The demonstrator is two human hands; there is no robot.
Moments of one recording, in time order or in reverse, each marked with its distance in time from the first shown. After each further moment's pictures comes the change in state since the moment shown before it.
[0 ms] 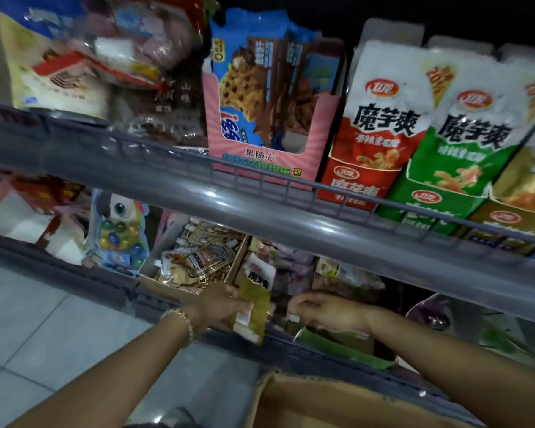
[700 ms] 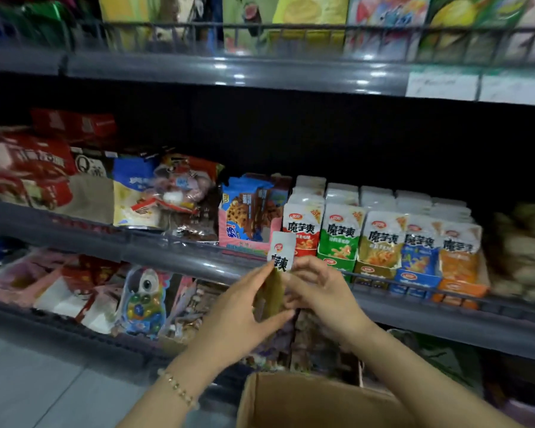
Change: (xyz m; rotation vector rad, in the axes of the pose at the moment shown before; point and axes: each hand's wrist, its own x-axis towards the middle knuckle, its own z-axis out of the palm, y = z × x) left_hand -0.239 0.136 0.022 0.459 0.444 0.863; right_hand -0.220 -0.150 0.004 0.636 0.527 -0.722
